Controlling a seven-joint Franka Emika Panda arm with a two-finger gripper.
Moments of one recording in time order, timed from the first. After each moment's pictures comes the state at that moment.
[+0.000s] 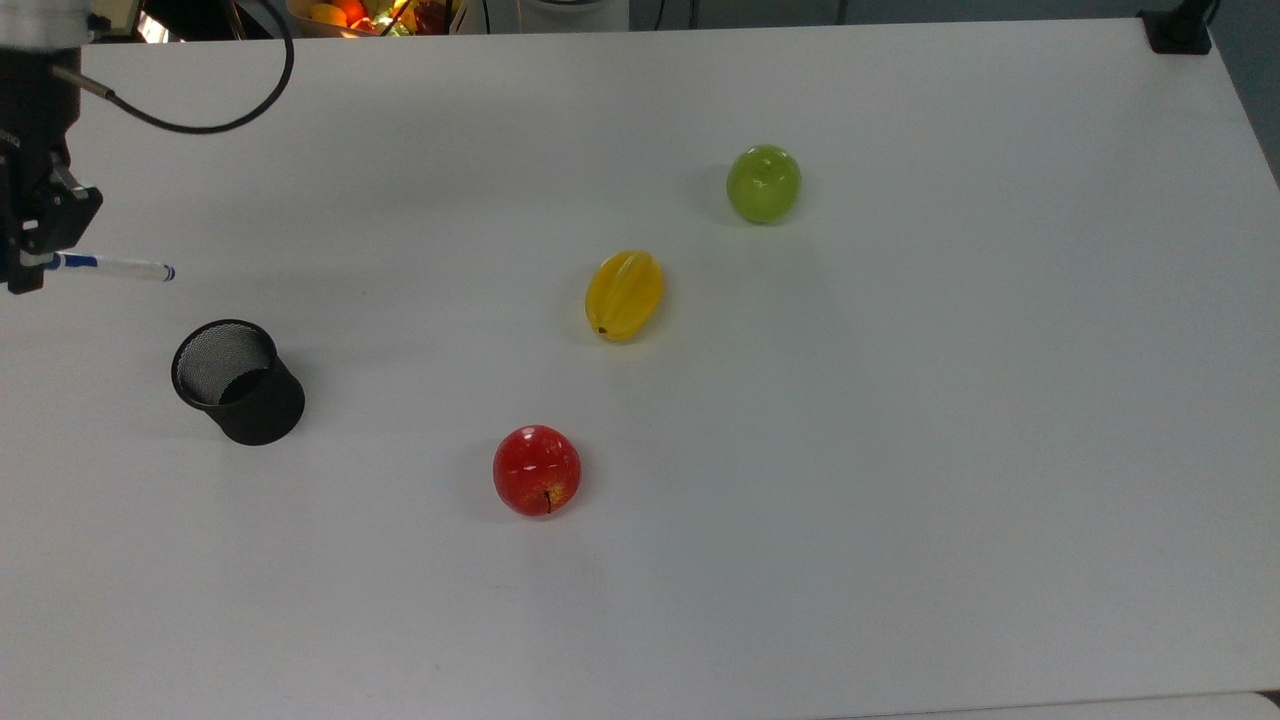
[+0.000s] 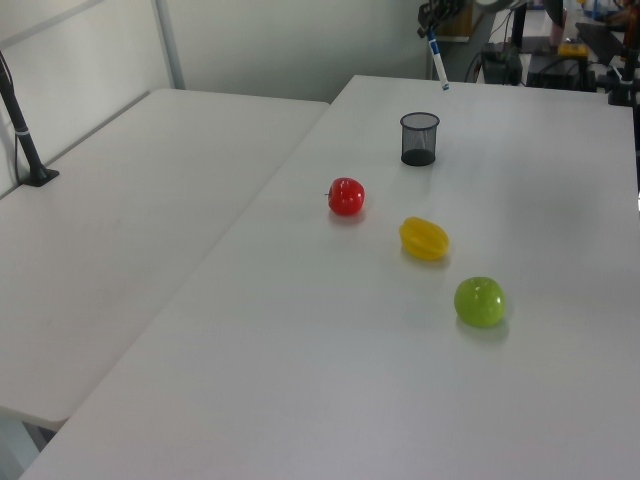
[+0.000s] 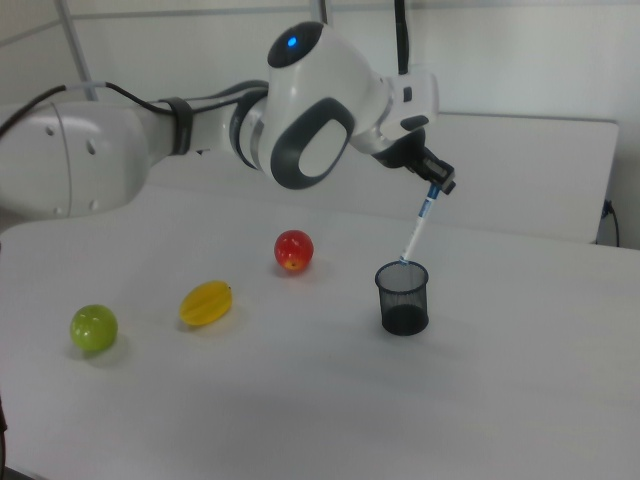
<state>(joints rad) -0.14 0.41 -0.25 -1.43 0.12 2.54 0.05</state>
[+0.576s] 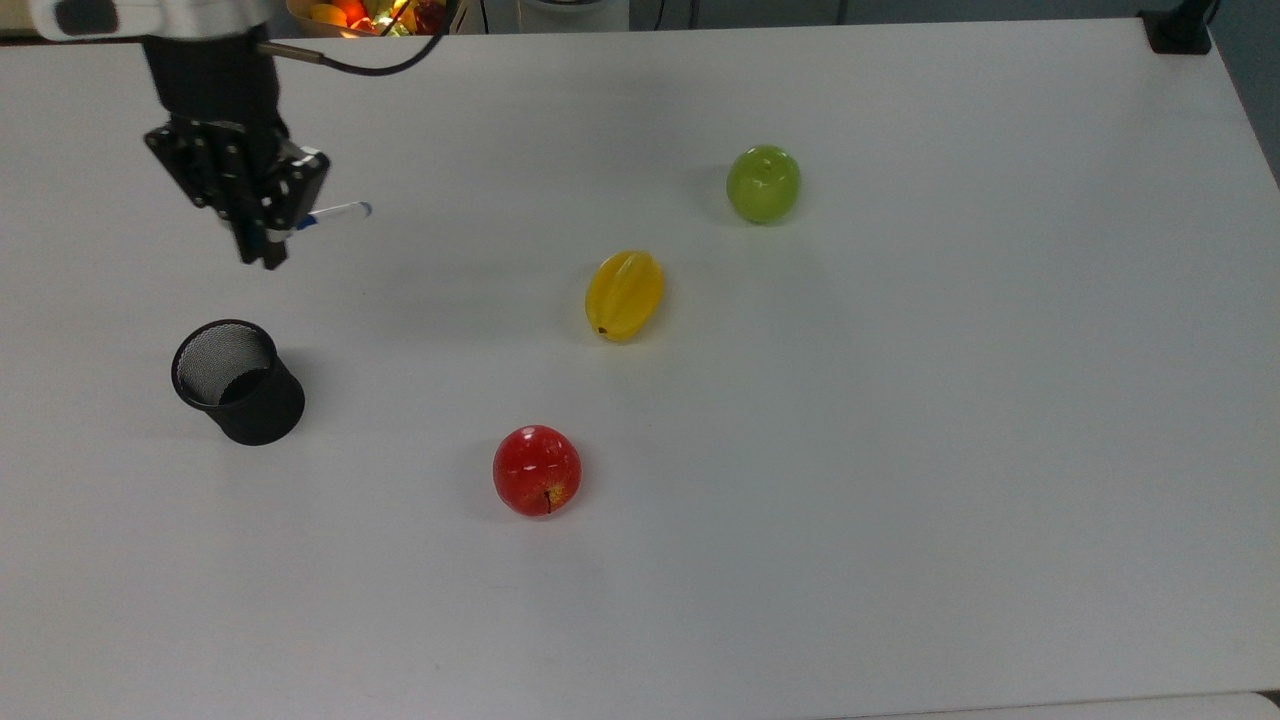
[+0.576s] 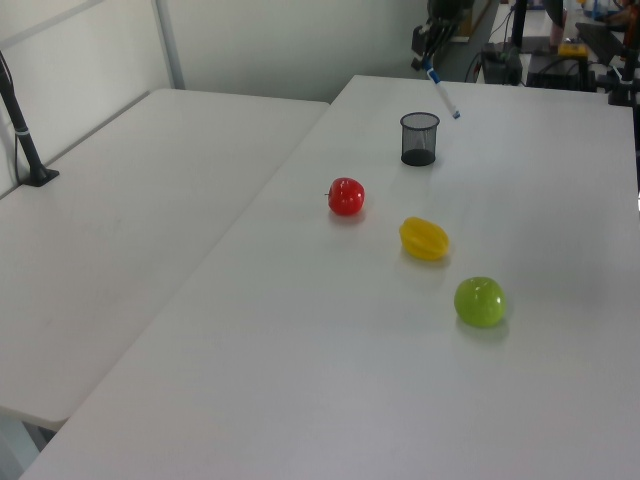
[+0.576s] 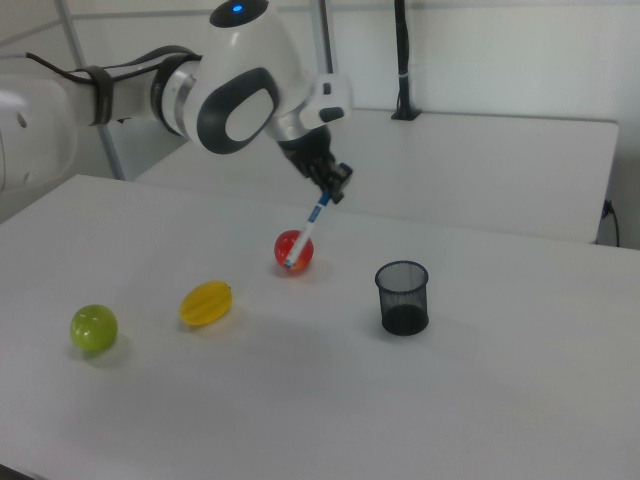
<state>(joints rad) 0.02 0.28 -0.23 -1.55 0.16 2.24 0.00</state>
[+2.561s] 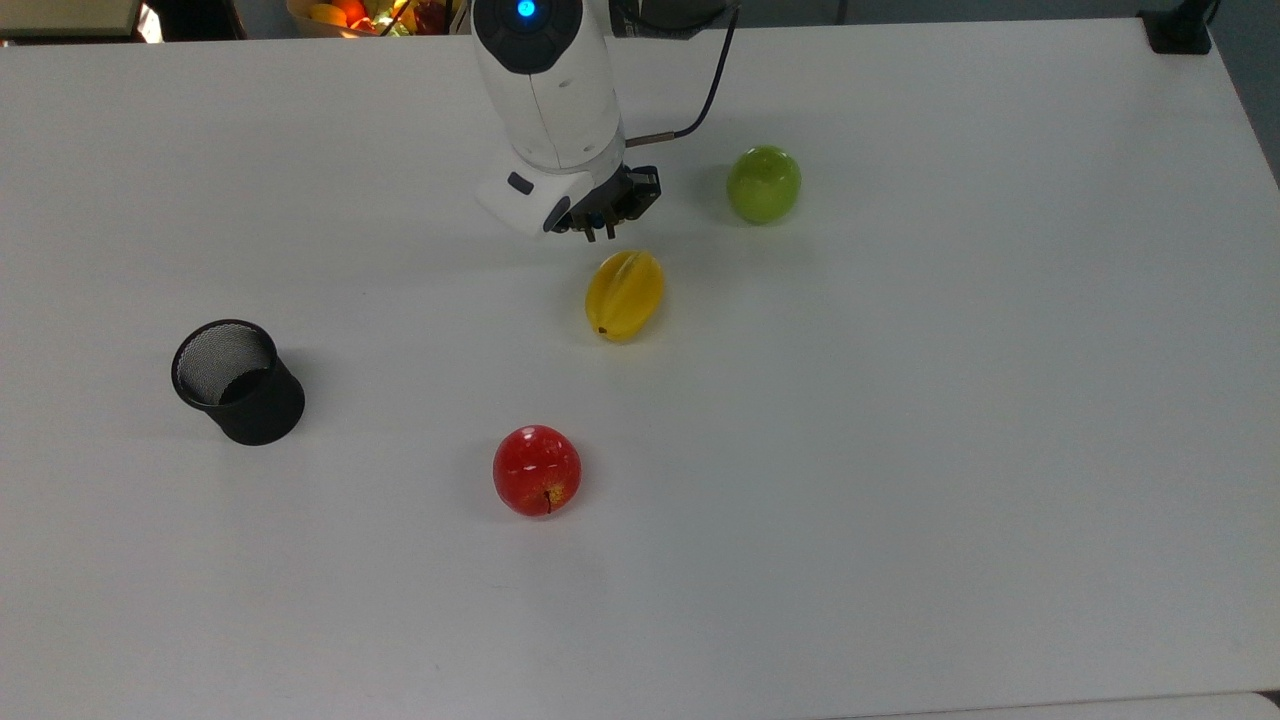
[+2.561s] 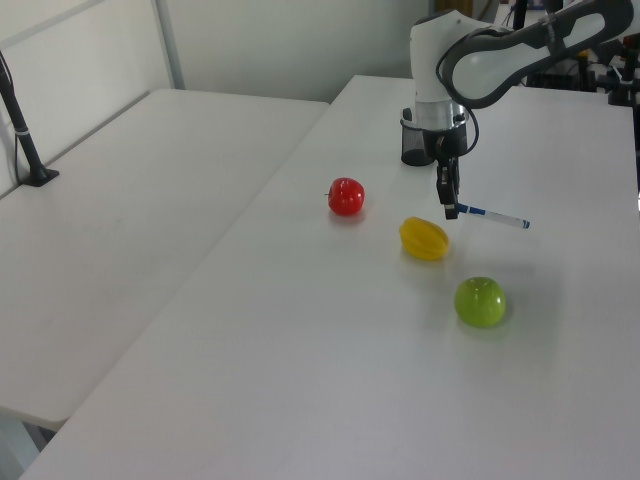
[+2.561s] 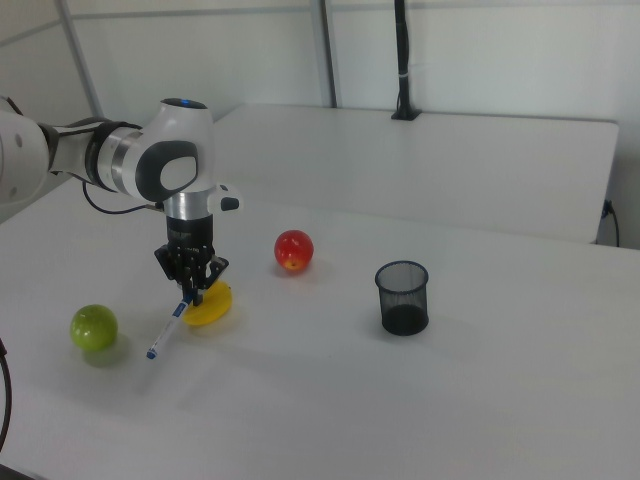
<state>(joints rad) 0.25 0.32 -0.13 -1.76 0.15 1.90 -0.16</state>
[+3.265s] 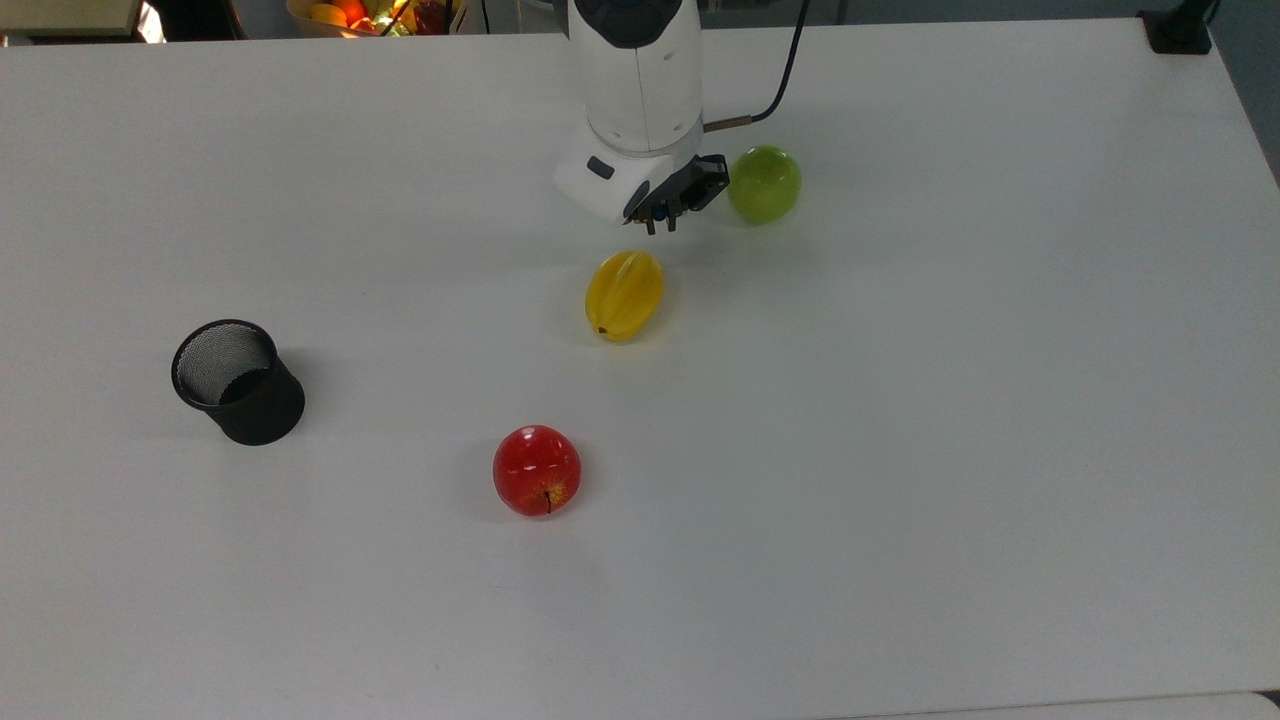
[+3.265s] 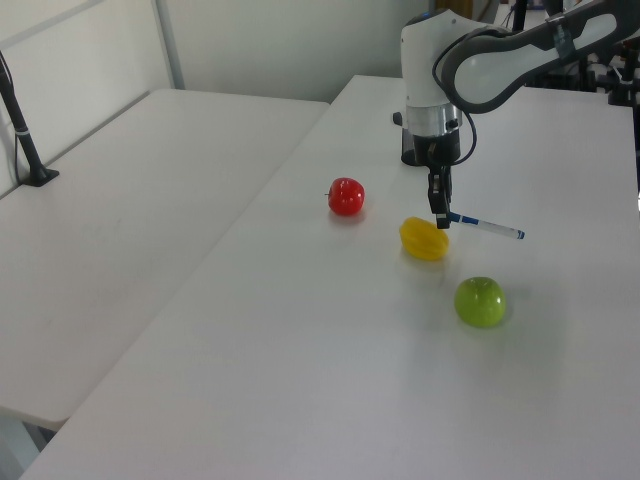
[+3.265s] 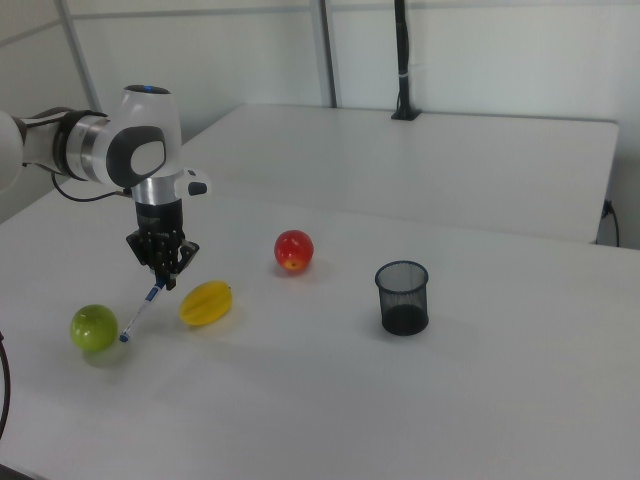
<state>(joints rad) 0.34 0.32 -0.13 -1.72 0.15 1.89 -0.07</state>
